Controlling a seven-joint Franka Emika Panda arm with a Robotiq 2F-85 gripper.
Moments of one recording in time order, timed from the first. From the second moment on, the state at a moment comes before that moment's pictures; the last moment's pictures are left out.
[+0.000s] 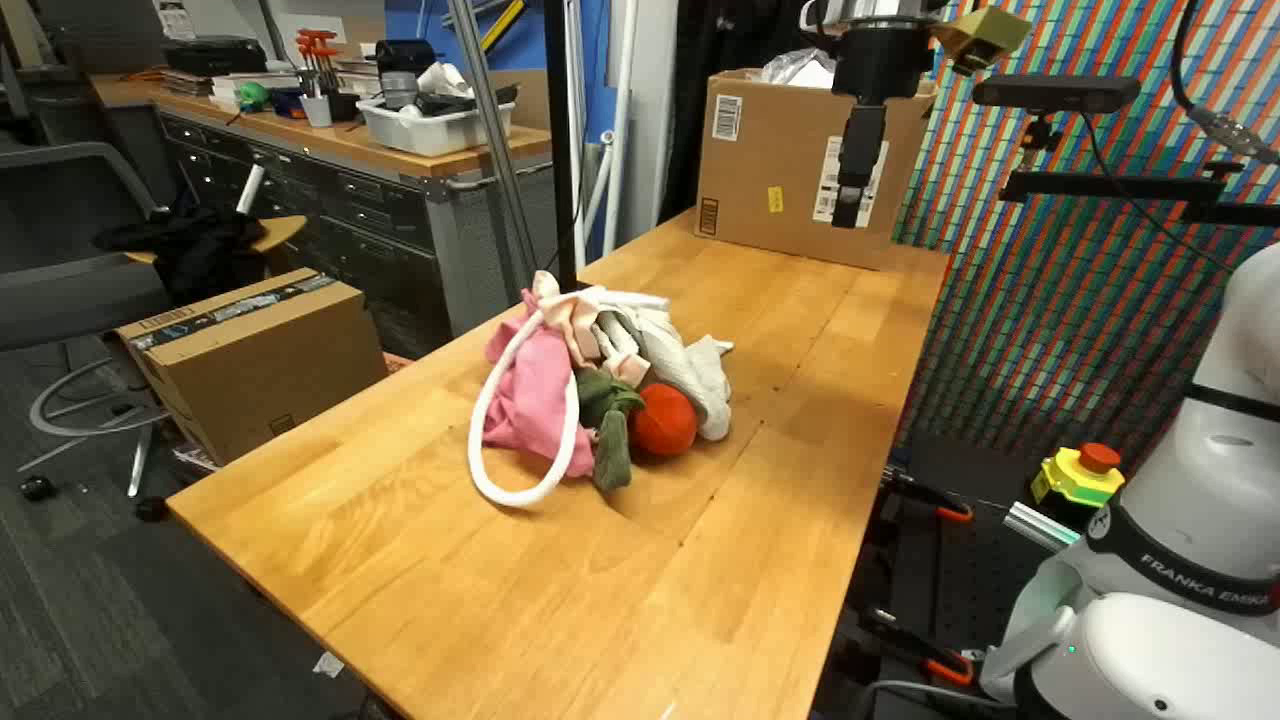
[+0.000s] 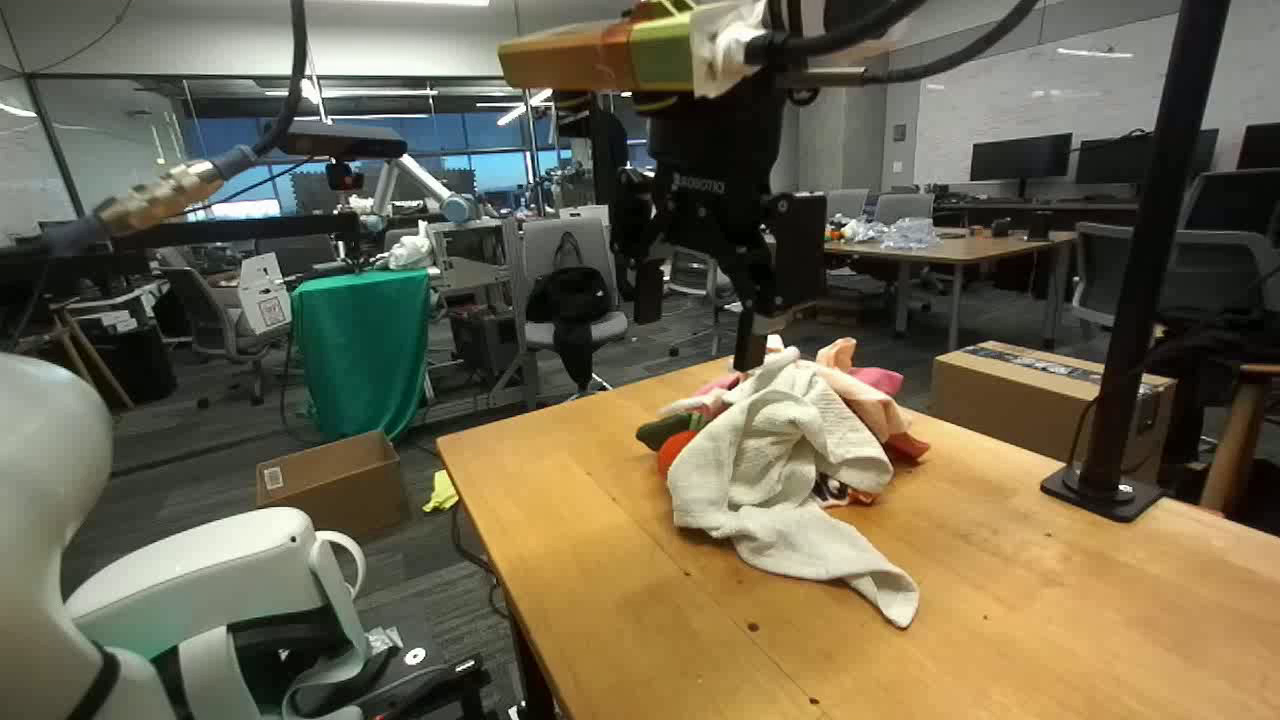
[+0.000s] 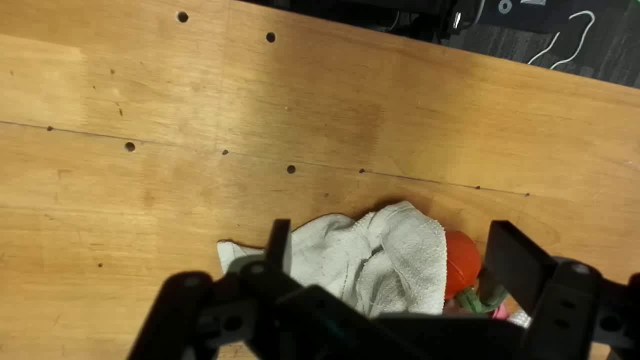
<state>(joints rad) 0.01 -0.54 -0.18 -2.40 0.03 1.81 -0.31</state>
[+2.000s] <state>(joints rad) 0.10 0.00 0.04 -2.12 -0.10 2.21 -0.29</state>
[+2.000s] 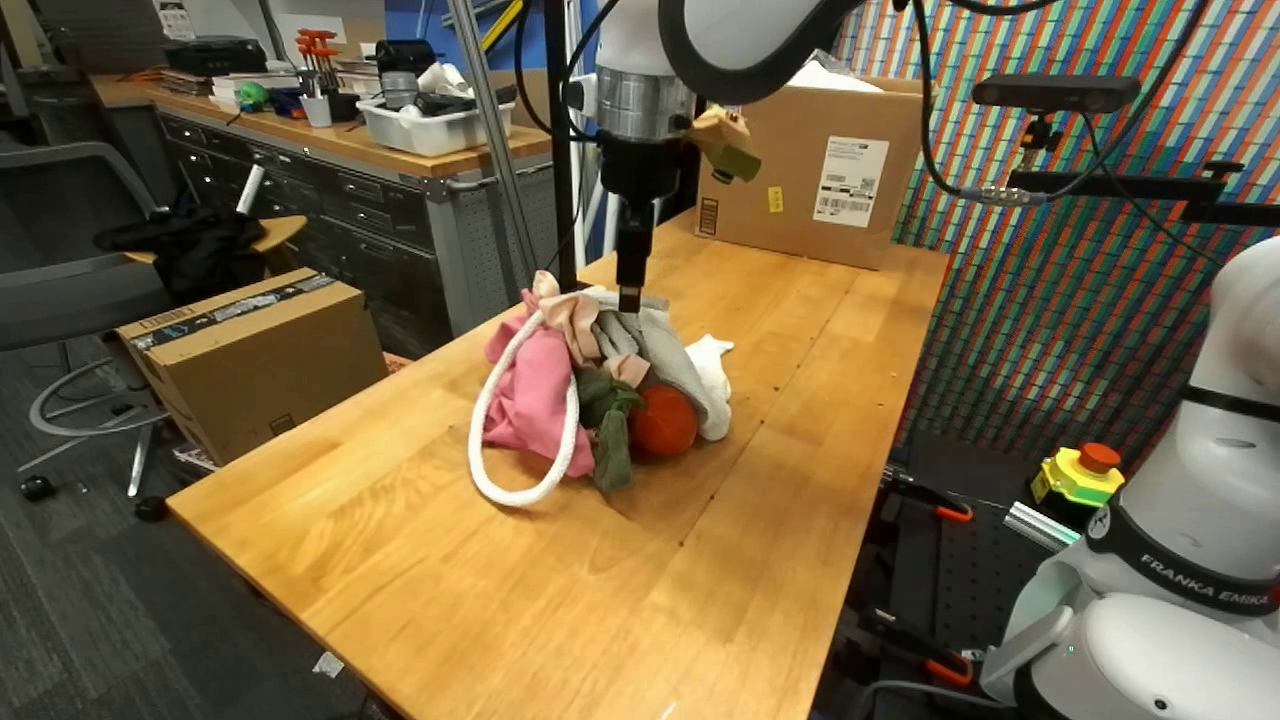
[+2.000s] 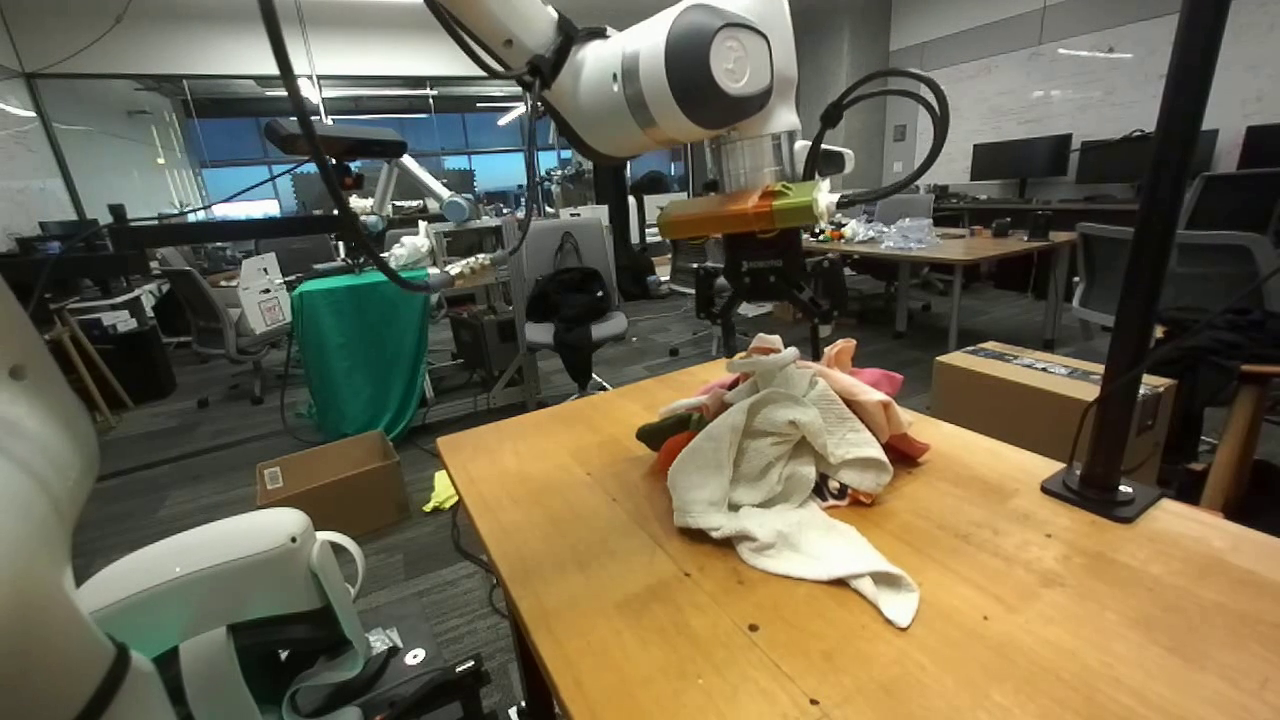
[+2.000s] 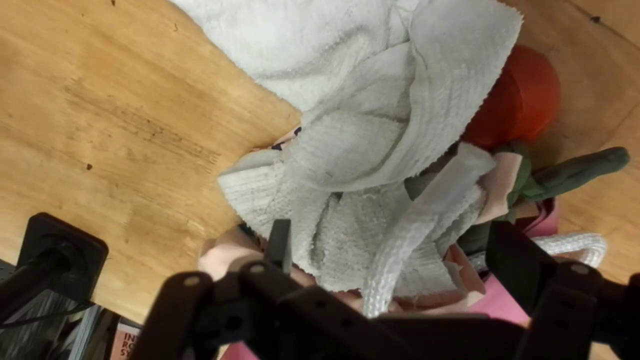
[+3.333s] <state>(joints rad) 0.05 0.11 0.04 -2.02 -0.17 2.23 -0.20</state>
